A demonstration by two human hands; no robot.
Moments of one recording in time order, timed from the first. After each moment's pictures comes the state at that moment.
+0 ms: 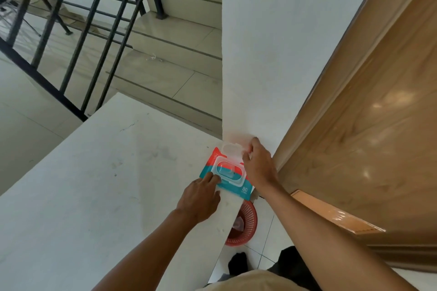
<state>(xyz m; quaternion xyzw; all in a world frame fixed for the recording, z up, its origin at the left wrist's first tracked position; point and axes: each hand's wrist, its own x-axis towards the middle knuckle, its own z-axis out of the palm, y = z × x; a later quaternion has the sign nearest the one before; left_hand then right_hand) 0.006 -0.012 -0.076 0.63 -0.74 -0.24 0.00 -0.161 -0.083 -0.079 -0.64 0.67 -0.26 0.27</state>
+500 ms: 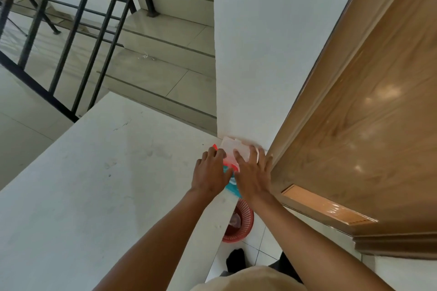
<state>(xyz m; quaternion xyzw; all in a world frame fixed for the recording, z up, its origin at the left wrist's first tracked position) -0.026 -0.056 -0.082 0.67 -0.71 -0.17 0.12 -0.150 -0.051 -0.097 -0.72 0.68 -0.02 0.09</state>
